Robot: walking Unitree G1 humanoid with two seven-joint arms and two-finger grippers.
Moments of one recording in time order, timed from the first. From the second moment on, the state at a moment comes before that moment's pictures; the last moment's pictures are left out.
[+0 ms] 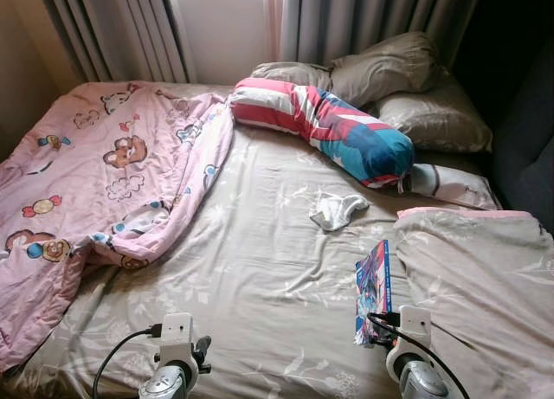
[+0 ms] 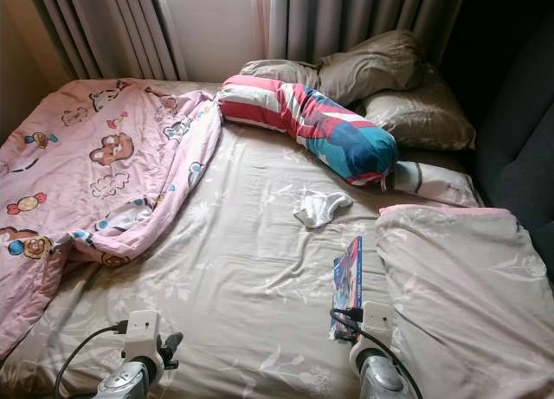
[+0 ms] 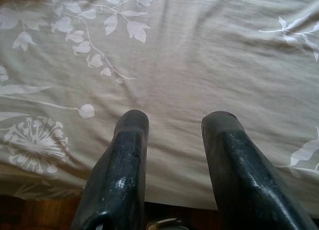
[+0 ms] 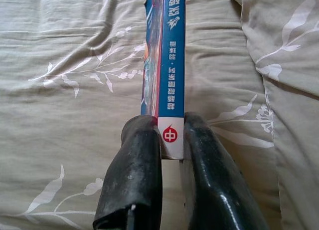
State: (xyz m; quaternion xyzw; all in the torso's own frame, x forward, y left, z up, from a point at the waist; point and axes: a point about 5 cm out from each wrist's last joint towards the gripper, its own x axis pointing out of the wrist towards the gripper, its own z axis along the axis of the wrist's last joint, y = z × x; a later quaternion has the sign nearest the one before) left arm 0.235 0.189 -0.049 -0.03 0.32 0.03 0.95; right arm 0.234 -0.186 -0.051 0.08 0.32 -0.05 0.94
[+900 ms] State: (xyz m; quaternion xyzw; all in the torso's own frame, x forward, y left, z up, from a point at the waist) left arm 0.235 0.190 -0.049 -0.03 0.32 0.03 0.95; right arm 0.234 -0.183 -0.051 0.07 0.33 -0.04 0.94
